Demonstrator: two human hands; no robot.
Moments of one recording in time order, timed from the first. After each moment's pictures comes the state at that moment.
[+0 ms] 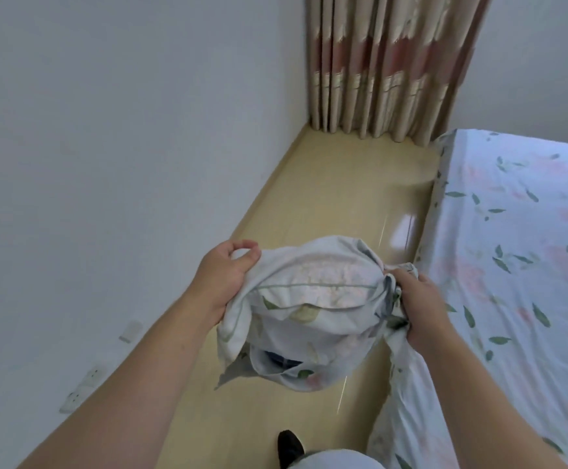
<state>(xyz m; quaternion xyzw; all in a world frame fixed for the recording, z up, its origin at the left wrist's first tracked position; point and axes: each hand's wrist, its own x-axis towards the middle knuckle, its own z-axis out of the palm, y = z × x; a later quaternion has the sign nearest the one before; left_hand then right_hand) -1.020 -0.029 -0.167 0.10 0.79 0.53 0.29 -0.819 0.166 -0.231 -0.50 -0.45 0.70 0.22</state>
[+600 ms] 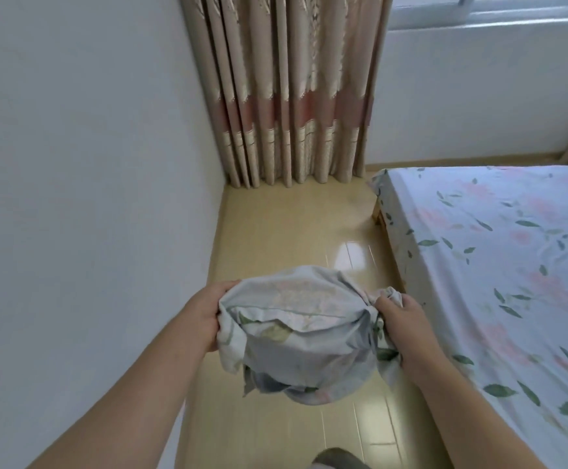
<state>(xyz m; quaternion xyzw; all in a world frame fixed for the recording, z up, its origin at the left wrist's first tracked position) -1.508 0.240 -0.178 0.06 0.69 0.46 0.55 -1.225 0.325 -0.211 -0.63 -0.45 0.57 0.29</state>
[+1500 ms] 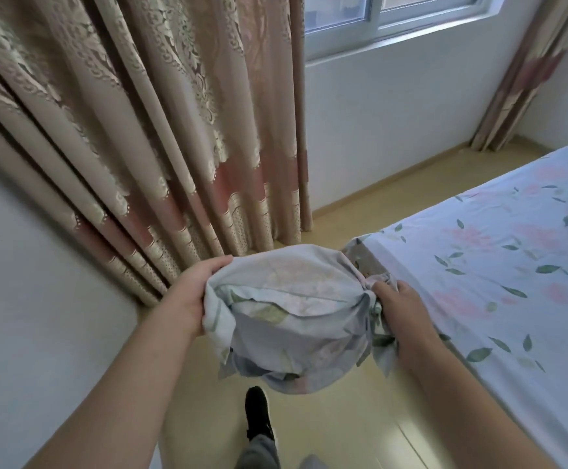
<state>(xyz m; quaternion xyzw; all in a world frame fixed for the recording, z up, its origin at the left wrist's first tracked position) -1.807 1.054 -0.149 0.17 0.60 0.35 0.70 -1.517 1.006 -0.200 -0.70 -0.31 0.48 0.43</state>
